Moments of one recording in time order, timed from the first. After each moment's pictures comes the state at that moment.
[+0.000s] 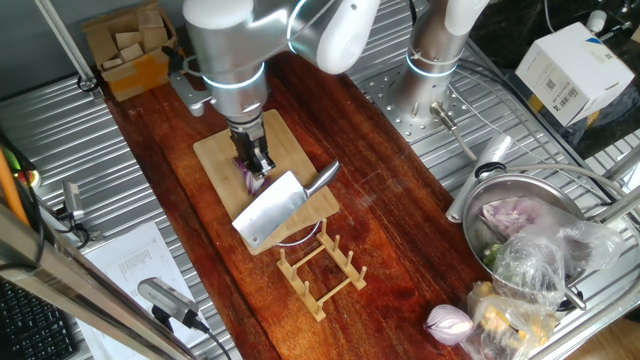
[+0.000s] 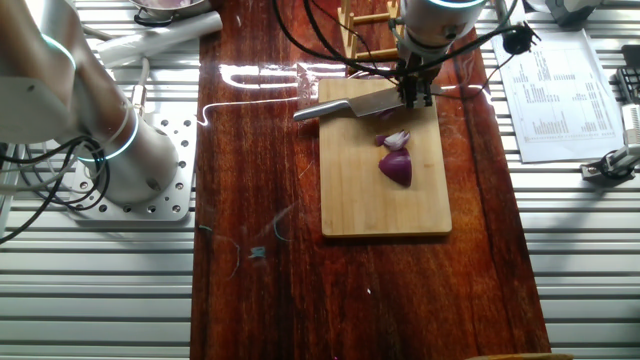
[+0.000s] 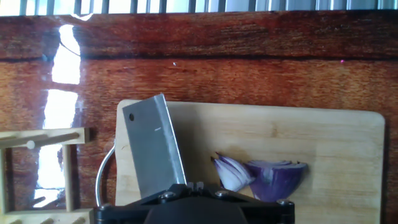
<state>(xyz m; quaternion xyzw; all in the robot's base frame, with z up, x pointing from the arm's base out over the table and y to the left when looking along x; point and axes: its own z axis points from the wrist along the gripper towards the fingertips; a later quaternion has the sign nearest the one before) 0.506 0.081 0.121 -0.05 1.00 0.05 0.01</state>
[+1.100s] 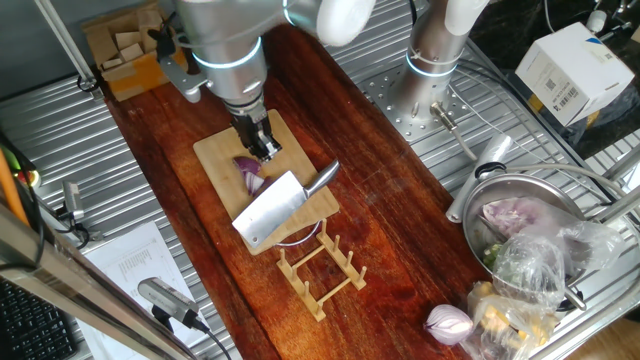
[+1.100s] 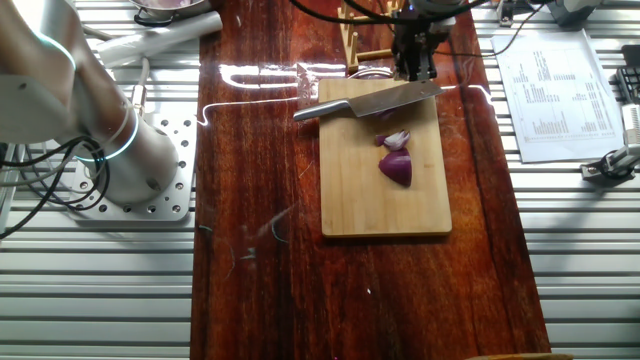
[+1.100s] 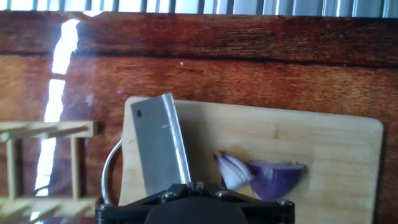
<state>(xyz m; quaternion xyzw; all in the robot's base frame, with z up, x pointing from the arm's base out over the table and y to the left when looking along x) 0.489 0.083 0.186 -0.10 0.99 0.04 -0.03</state>
